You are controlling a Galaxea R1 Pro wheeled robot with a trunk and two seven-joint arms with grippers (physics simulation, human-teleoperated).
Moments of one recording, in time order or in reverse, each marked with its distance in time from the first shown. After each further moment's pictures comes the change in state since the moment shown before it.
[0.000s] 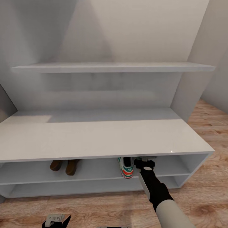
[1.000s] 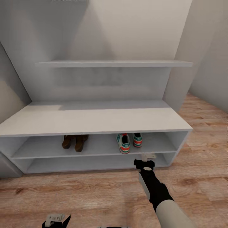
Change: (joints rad) left arm 0.000 0.000 0.000 -0.001 0.002 -0.001 0.000; right arm 0.000 0.000 0.000 0.005 0.001 -0.001 0.000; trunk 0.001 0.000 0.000
